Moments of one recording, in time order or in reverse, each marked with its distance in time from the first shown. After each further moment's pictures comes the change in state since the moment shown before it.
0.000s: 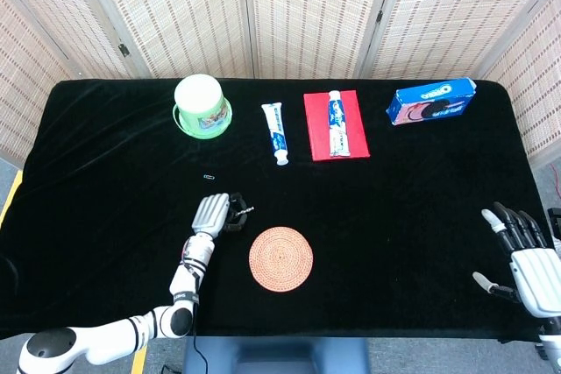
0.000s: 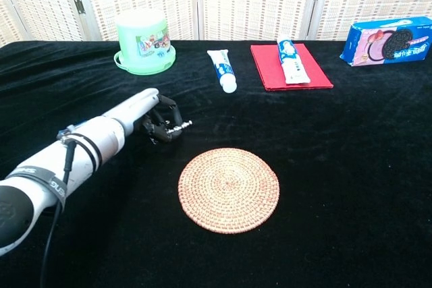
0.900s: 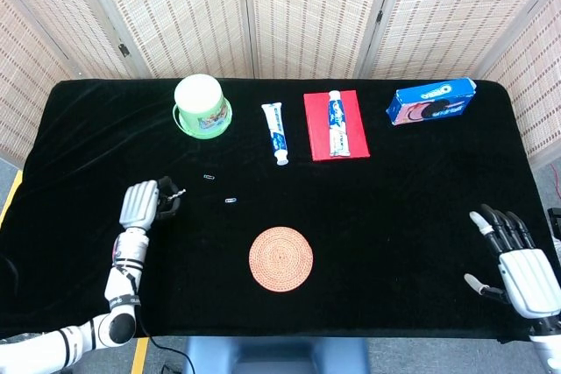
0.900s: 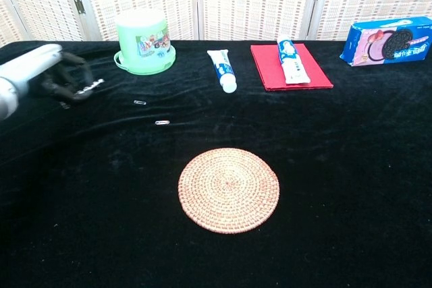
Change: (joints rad) left arm 0.181 0.345 0.023 -0.320 -0.018 0.179 0.094; right arm 0.007 -0.015 -0.007 -0.015 -0.034 -0.001 -0.053
